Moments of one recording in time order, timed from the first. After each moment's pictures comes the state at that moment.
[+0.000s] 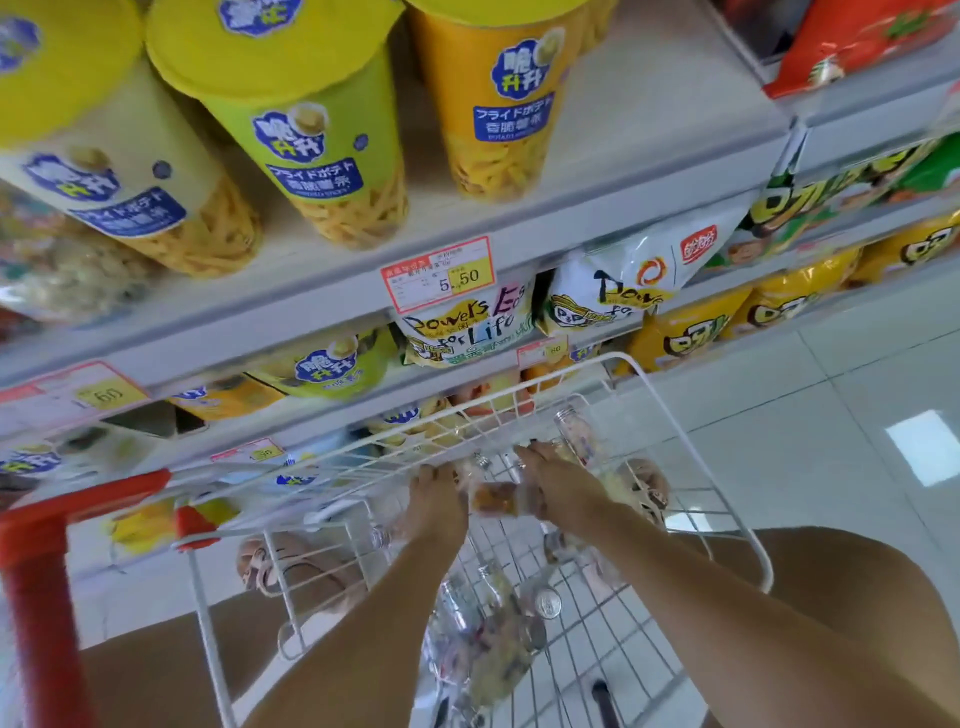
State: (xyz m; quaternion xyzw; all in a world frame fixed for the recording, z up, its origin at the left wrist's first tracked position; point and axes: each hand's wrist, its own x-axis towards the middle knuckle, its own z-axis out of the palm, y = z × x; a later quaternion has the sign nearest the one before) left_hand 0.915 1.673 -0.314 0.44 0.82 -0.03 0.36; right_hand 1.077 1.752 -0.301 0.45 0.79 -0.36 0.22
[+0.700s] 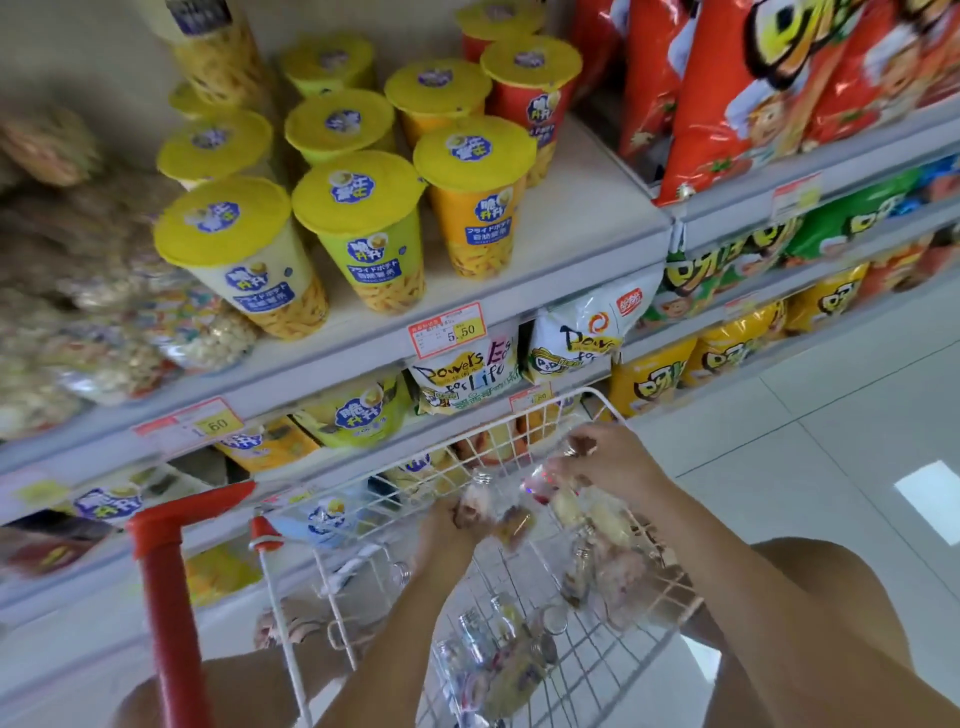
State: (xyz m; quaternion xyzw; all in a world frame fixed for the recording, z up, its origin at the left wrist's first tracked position) left_hand 0.919 1.657 -0.228 0.29 0.77 0.26 0.50; right_hand 1.107 1.769 -0.173 0.59 0.61 -0.51 -0.12
